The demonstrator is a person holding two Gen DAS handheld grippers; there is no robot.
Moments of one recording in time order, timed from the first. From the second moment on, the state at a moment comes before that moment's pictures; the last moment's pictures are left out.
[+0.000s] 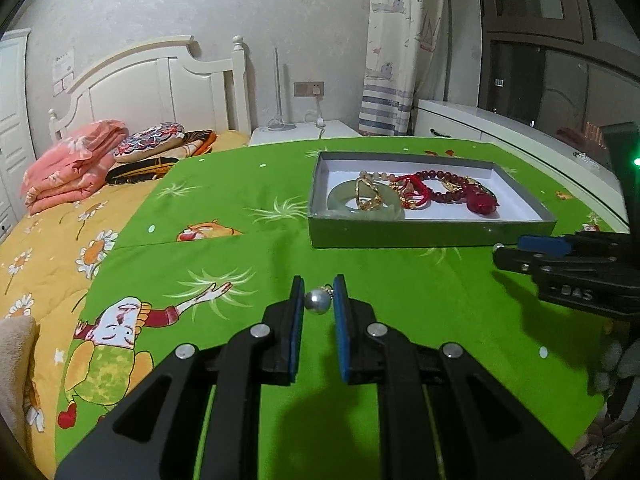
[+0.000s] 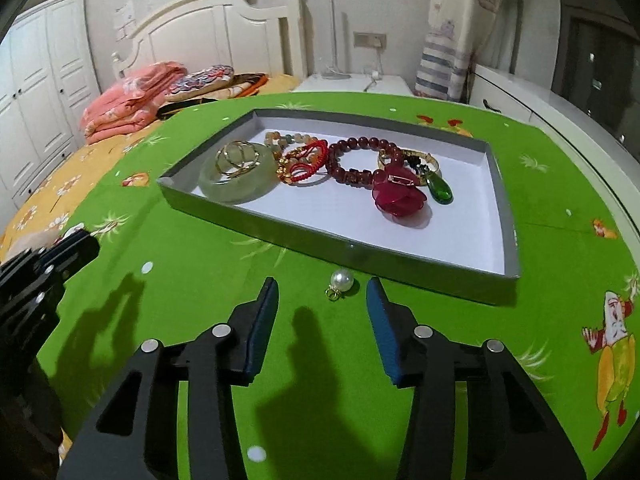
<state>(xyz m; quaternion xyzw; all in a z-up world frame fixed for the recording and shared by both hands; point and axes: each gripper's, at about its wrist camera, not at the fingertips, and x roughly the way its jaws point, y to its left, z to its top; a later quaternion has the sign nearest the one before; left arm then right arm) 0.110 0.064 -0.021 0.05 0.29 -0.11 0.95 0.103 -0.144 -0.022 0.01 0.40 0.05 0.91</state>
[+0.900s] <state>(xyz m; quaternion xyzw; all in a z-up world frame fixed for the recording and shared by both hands) 0.106 0.067 -0.021 0.04 0.29 -0.12 0.95 0.114 -0.140 -0.028 0.00 0.42 0.03 0.91</state>
